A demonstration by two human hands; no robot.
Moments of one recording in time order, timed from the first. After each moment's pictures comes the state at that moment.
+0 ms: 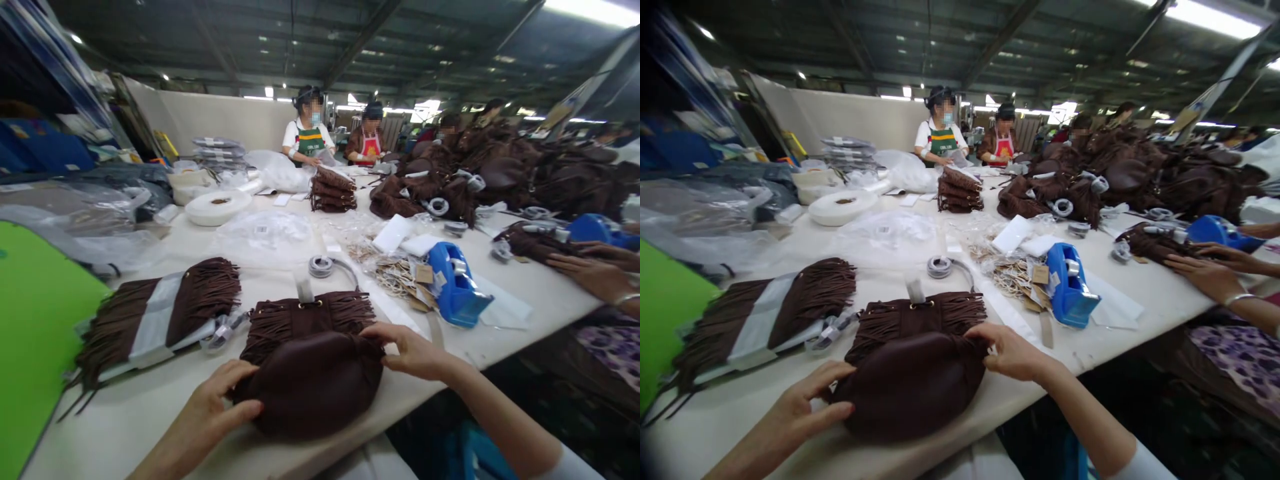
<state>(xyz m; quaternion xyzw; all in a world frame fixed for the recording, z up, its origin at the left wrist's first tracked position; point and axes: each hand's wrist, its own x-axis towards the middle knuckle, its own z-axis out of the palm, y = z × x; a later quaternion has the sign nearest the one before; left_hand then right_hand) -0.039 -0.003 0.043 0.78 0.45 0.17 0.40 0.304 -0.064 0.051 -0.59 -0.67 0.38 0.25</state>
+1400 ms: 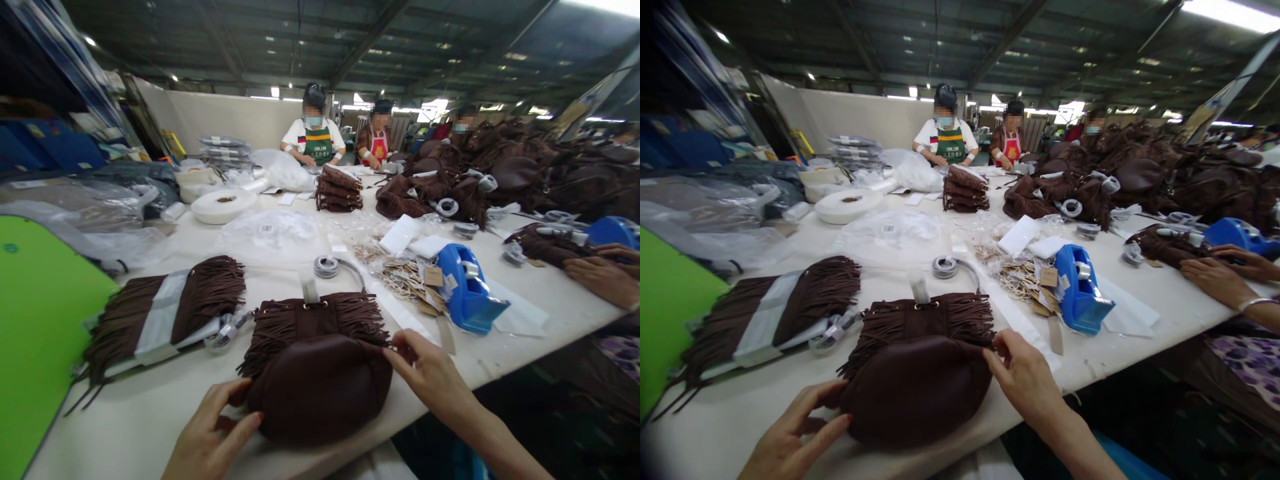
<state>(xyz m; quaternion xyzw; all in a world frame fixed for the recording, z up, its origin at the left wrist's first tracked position) -0.040 -0.041 0.023 0.64 0.57 0.32 0.41 0.281 -0.091 0.042 -0.75 -0.58 0.11 0.30</state>
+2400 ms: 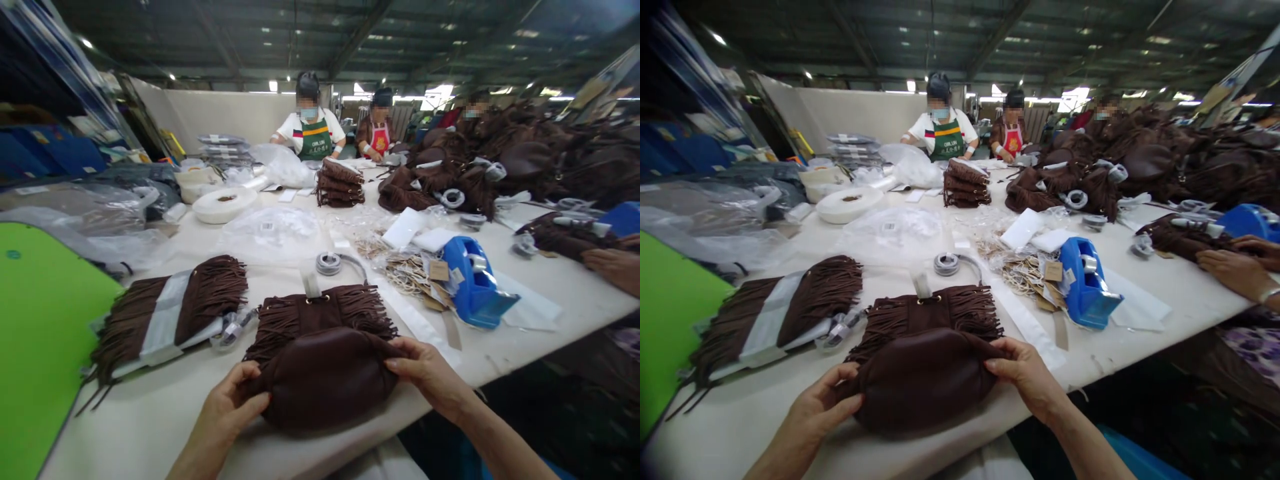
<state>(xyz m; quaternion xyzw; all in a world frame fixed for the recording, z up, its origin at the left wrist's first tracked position) -0.027 -0.016 0.020 0.52 0.52 0.31 0.60 0.277 -0.088 0.020 -0.55 -0.25 0.60 0.52</state>
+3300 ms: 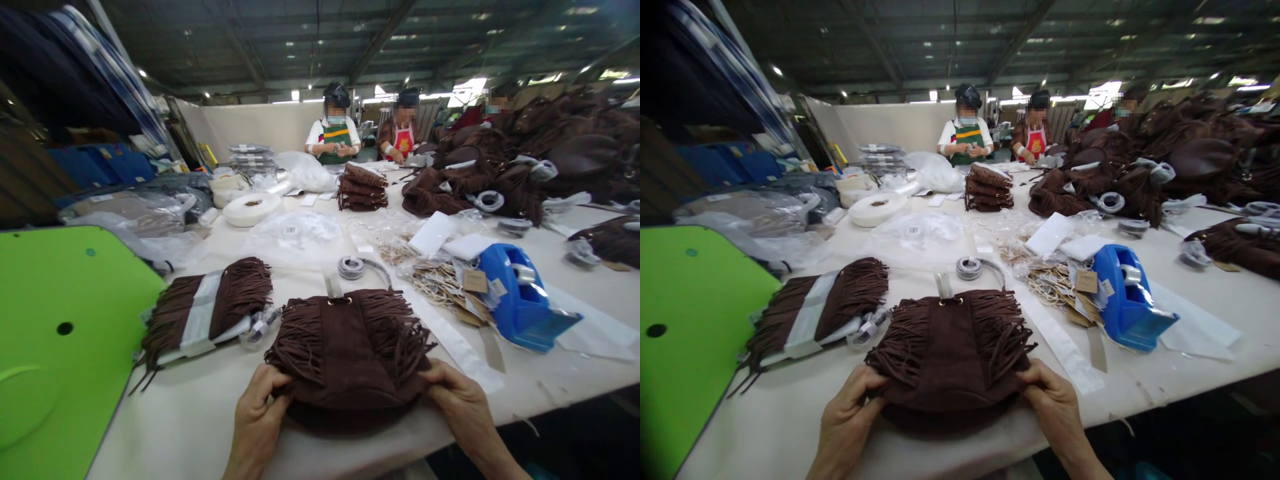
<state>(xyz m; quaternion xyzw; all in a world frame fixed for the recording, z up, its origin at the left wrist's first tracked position) -0.017 -0.018 0.003 0.66 0.51 0.41 0.36 0.270 -0.092 -0.024 -0.63 -0.38 0.35 0.58</state>
